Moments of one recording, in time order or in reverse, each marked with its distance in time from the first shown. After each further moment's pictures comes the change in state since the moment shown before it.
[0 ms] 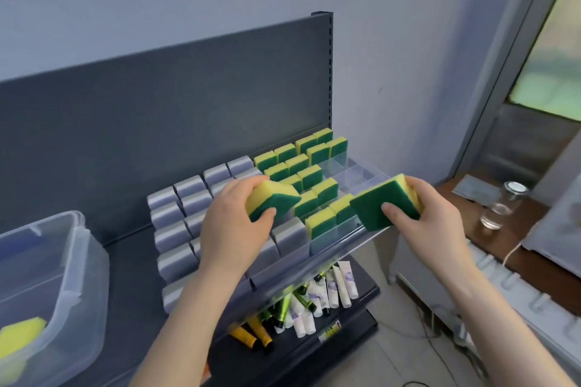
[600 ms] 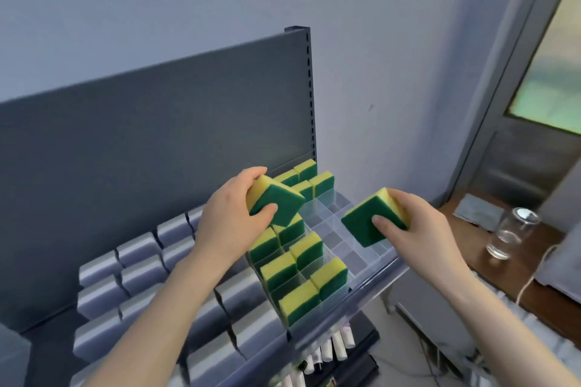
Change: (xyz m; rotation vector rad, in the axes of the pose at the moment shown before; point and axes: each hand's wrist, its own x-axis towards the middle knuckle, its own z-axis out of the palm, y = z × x) left_hand 0.143 -0.003 0.087 0.035 -0.145 0.068; right_hand 0.129 0.048 0.027 -0.105 -0.095 -0.017
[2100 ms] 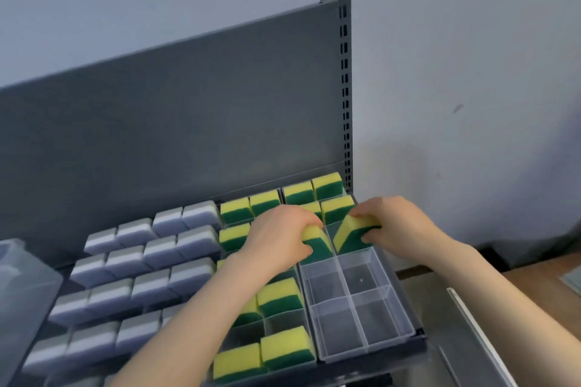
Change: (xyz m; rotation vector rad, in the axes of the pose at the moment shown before) left_hand 0.081 0.041 0.122 0.405 -0.433 -0.199; right_hand 0.198 0.063 0.061 -0.248 -0.763 -0.449
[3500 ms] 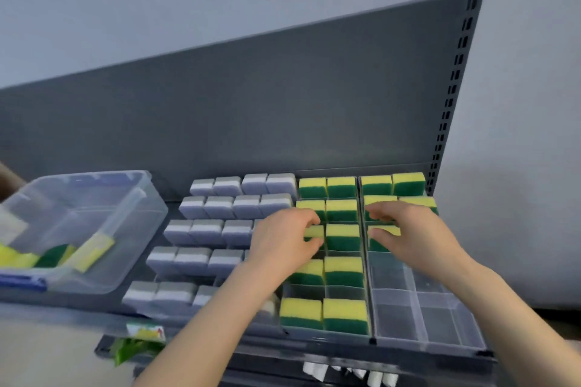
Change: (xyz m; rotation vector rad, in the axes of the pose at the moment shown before) left_hand -0.098 -0.046 0.000 -0.020 0.237 -0.341; right_hand -0.002 -0.074 0.031 0.110 0.087 -0.269
